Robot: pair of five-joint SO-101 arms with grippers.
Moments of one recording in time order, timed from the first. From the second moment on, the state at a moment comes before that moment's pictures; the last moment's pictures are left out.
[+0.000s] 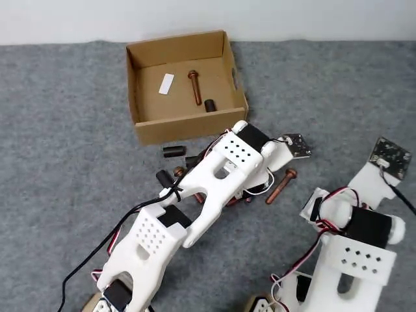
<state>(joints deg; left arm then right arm) 38.7 44.9 -35.5 98.8 -16.0 14.9 -54.5 36.8 96.0 -17.4</state>
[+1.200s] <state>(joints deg) 38.7 42.9 -29.6 93.8 -20.1 14.9 -54.5 36.8 95.2 -17.4</state>
